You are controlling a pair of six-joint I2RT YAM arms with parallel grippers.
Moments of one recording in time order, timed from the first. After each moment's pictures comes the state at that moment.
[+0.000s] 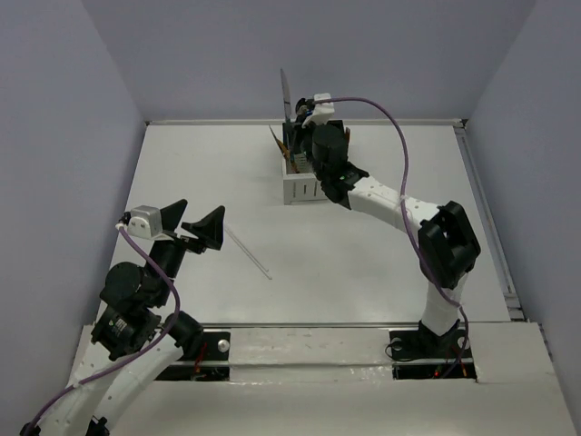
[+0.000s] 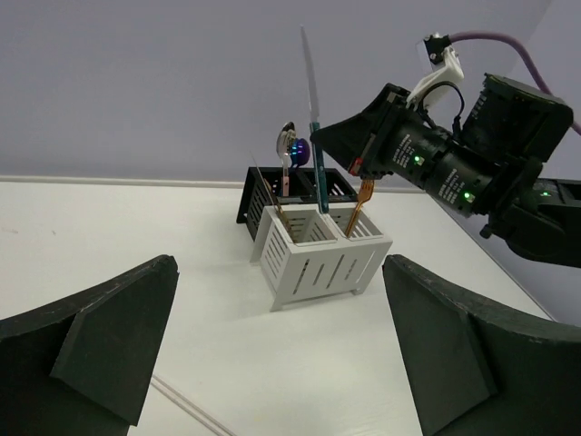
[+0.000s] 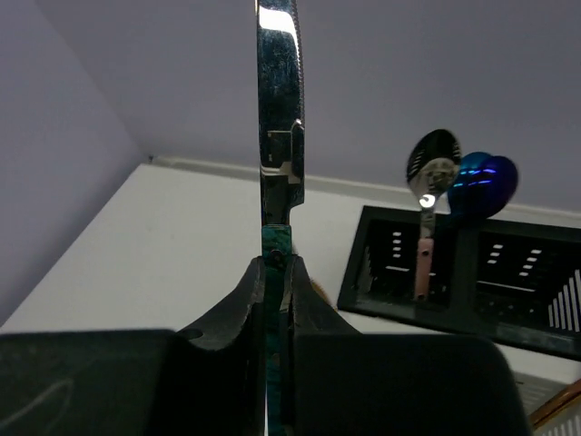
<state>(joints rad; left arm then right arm) -0.63 0.29 0.68 -0.15 -0.31 -0.21 0.74 1.85 1.50 0.37 0.33 0.20</state>
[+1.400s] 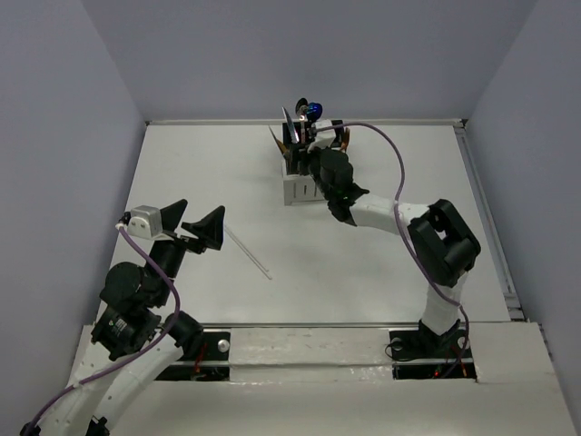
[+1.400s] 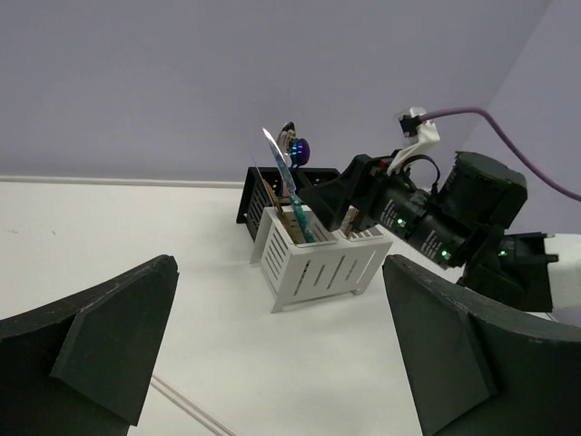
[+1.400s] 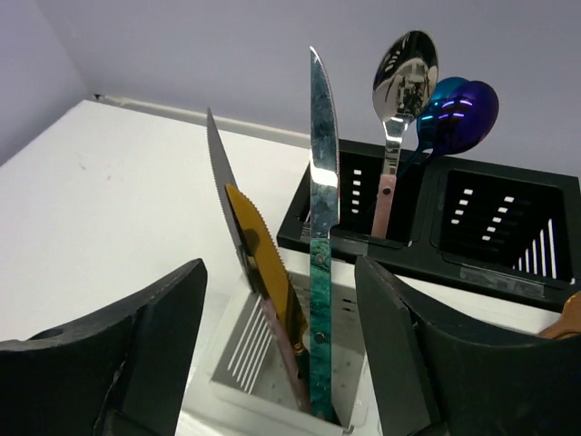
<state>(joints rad) -0.63 0.29 0.68 -0.15 -0.31 -0.21 0.67 1.92 1.25 0.70 0.30 0.08</state>
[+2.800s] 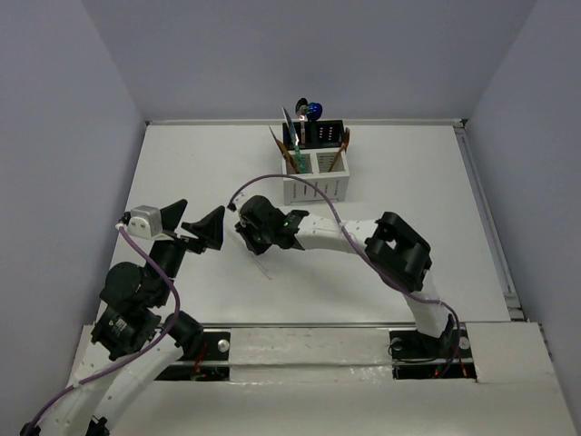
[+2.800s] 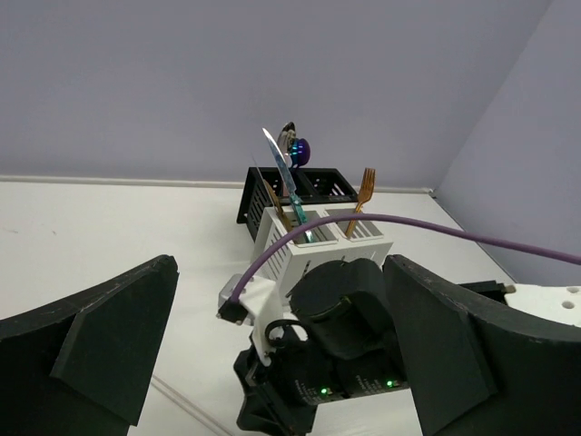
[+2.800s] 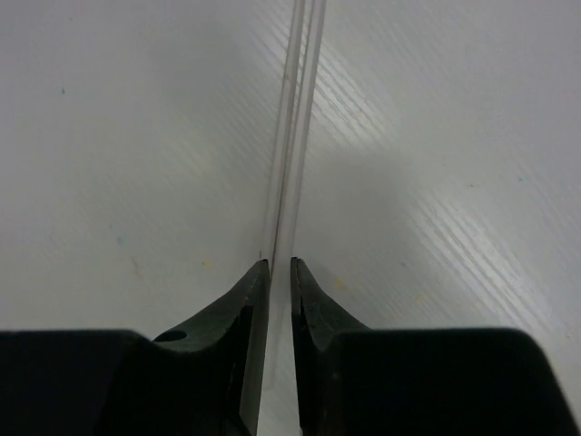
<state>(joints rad) -0.63 0.29 0.68 -0.15 -0.31 -0.21 1.03 2.08 1.53 -0.24 0.00 0.20</state>
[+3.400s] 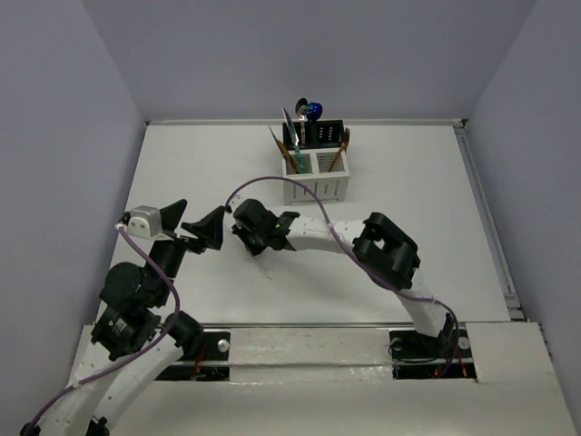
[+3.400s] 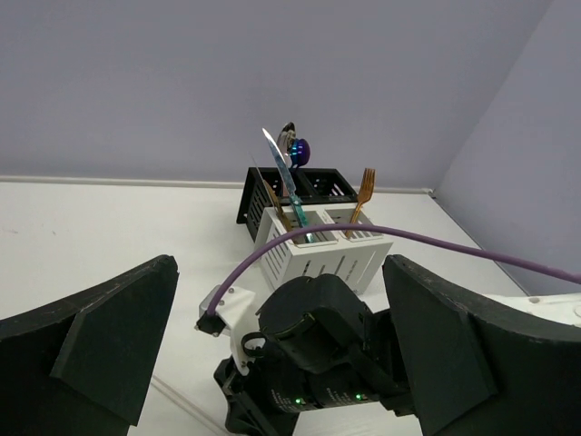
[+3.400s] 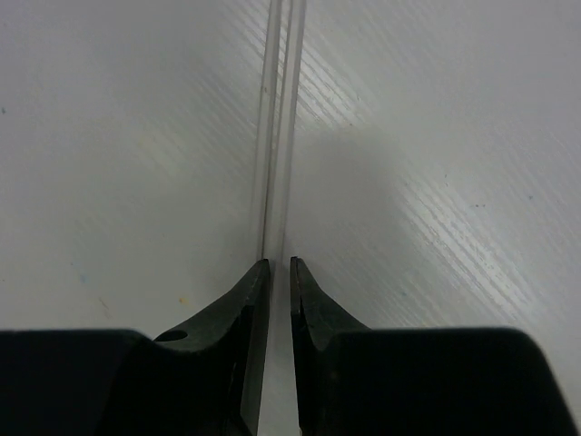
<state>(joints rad) -0.63 0.29 0.68 -0.15 -0.31 -0.21 1.05 2.19 1.64 -0.28 0.09 0.21</state>
